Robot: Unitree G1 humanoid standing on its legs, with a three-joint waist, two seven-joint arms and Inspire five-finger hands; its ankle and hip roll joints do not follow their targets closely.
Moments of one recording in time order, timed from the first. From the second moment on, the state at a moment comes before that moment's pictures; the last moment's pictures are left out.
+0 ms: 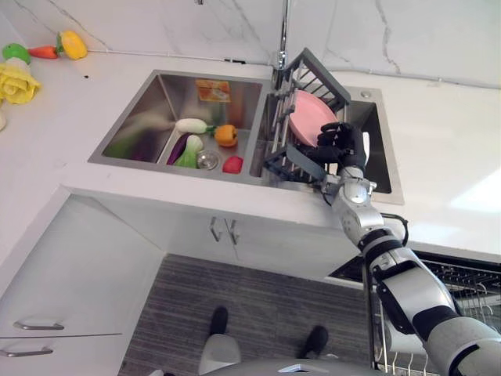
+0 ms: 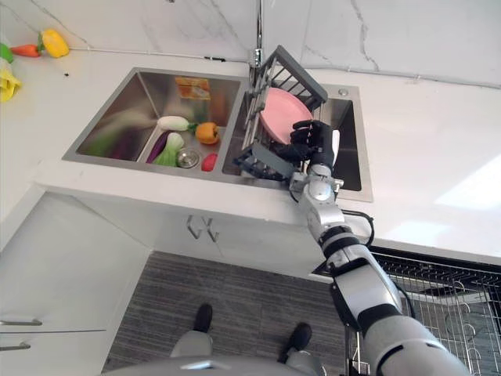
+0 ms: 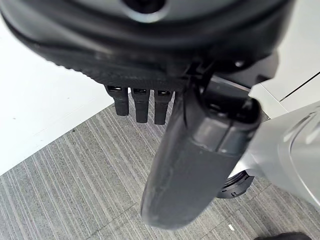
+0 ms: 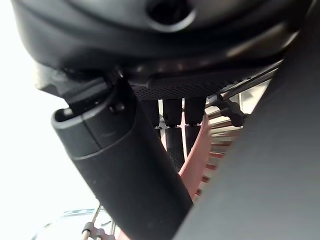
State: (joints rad) left arm 0.25 0.27 -0.31 1.12 0.46 0.01 0.27; right arm -0.74 -0.26 0.27 0.76 0.60 -0.23 -0.44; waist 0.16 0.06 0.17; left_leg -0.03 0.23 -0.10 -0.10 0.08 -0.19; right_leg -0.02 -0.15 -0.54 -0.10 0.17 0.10
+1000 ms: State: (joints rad) left arm 0.25 0.25 -0.31 1.11 0.44 0.03 0.22; right arm -0.57 0.02 0.04 0.39 1.22 -0.53 -0.43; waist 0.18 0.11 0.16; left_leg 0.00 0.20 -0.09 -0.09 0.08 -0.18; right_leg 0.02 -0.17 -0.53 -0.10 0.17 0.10
